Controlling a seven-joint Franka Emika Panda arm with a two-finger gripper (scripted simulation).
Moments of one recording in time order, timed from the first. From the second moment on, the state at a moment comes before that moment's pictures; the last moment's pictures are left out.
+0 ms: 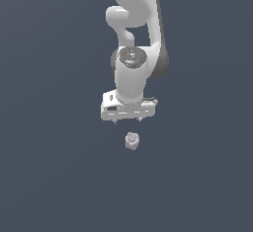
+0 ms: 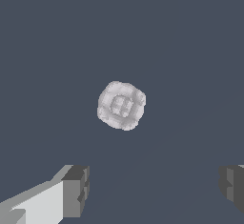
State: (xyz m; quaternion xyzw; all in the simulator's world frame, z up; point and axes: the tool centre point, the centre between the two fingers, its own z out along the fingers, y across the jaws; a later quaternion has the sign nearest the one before) arm 0.022 0.004 0.156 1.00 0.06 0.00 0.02
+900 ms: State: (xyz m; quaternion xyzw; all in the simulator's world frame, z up) arm 0.061 0.026 0.106 1.00 0.10 0.00 0.00
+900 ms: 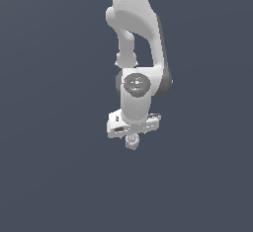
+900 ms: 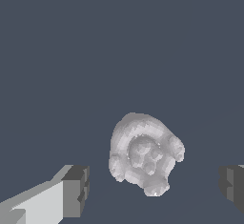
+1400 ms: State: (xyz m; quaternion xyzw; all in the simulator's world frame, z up) arm 0.061 0.026 0.072 1.00 0.10 0.00 0.00
